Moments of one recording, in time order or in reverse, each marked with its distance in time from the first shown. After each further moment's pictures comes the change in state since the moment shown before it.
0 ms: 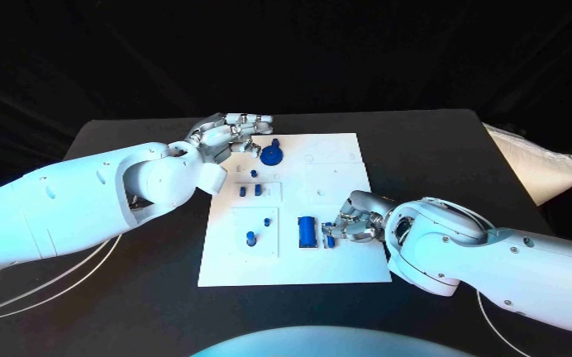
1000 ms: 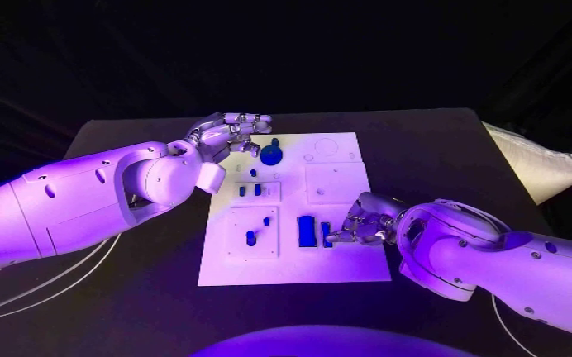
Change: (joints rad) left arm 0.000 0.000 0.000 -0.008 0.000 0.006 -0.004; left_hand 0.000 0.000 0.000 0.000 0.000 0.000 0.000 0.000 0.000 -0.003 0.003 0.000 0.000 0.000 0.000 0.000 -0.008 0.000 -0.004 0.004 -0.010 -0.006; right arm -0.001 -0.065 0.000 0.045 -0.011 0.017 0.008; right_hand -0.001 -0.010 -0.179 -0.018 -0.330 -0.007 0.007 0.015 0.027 0.000 0.000 -0.005 0.009 0.000 0.000 0.000 0.000 0.000 0.000 0.000 0.000 0.000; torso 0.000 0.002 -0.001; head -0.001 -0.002
